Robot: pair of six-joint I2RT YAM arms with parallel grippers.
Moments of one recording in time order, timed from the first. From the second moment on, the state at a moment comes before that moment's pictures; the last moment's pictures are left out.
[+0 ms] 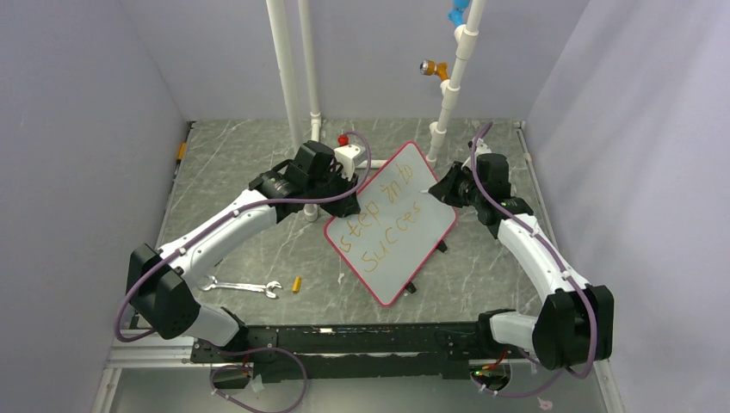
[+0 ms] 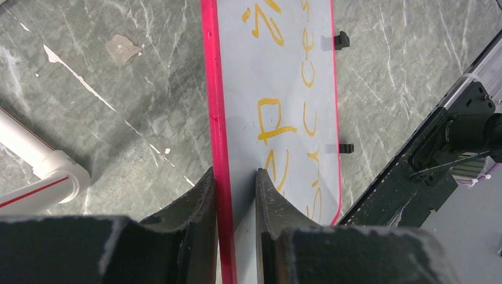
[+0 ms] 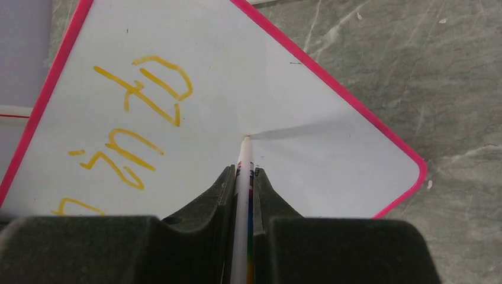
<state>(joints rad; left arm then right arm) -0.68 1.45 1.30 -0.54 0.23 -0.15 0.16 1.21 0.87 -0.22 -0.29 0.46</state>
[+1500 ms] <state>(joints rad) -0.68 1.45 1.30 -0.56 0.22 -0.15 0.15 1.19 0.80 -0.19 -0.34 0.47</state>
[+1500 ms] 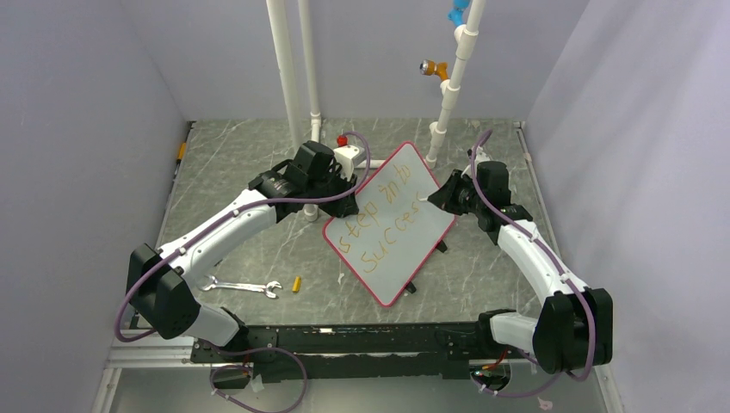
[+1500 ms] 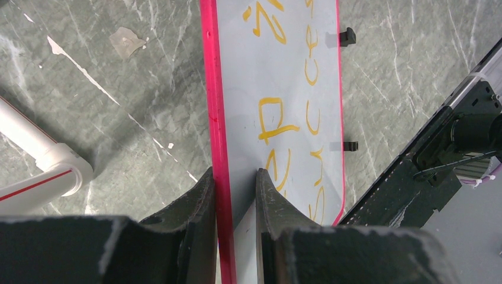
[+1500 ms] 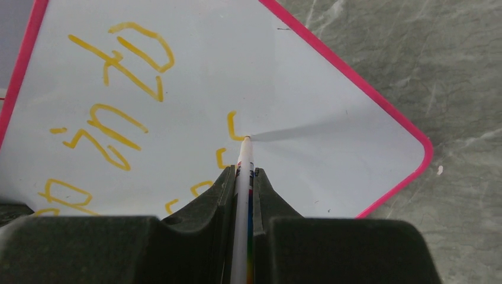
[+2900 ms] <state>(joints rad) -0.68 1.44 1.29 -0.56 0.22 -0.15 0.15 1.19 0.79 -0.27 -0.28 0.45</state>
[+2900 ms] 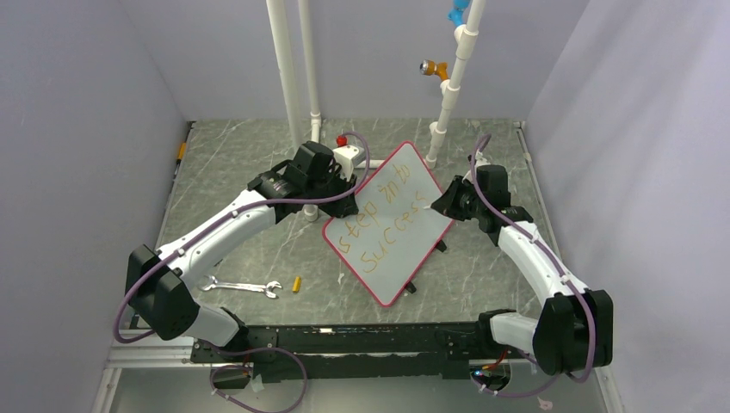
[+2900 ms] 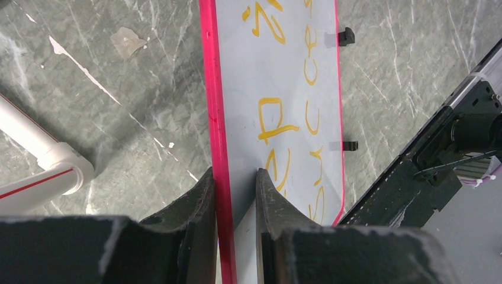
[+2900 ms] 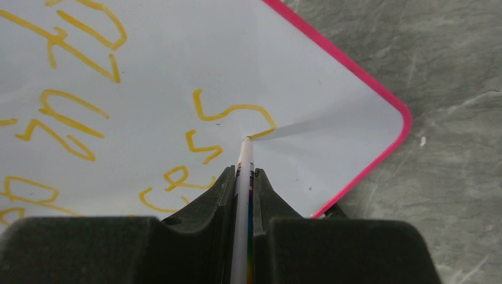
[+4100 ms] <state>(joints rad) -0.68 1.42 1.28 -0.58 0.27 -0.14 0.15 0.69 0.94 -0.64 -0.24 0.51</state>
